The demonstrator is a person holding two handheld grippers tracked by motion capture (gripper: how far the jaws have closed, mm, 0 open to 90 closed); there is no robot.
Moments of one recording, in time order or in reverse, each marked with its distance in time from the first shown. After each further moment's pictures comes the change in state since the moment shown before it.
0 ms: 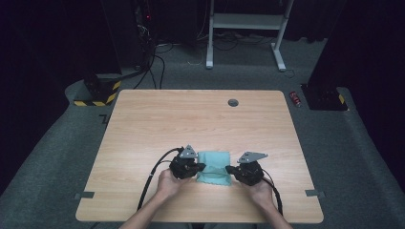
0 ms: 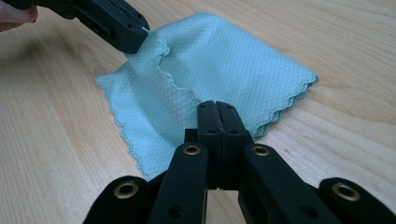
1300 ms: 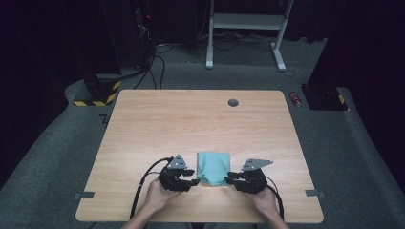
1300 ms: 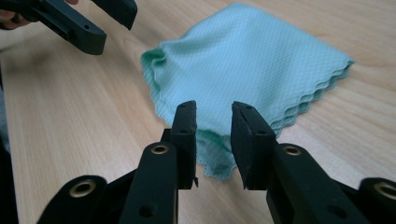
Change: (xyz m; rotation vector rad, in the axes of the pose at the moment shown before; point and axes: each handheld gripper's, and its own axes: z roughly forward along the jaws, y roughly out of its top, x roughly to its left) left arm -0.018 -0.016 -0.036 -0.011 -0.006 -0.036; right arm 0.012 -0.014 -0.015 -0.026 0.090 0.030
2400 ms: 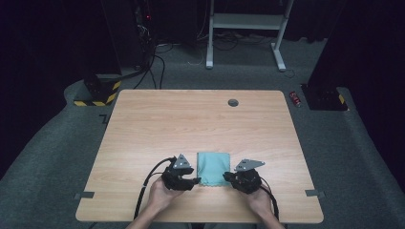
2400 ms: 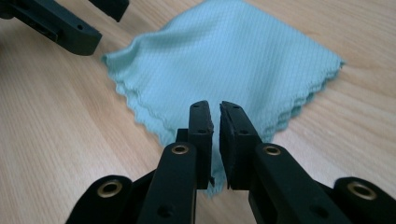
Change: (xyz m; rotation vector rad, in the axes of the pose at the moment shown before) left arm -0.002 0.002 0.012 0.024 0.057 -0.017; right arm 0.010 0.006 0.016 0.041 -0.107 -0.041
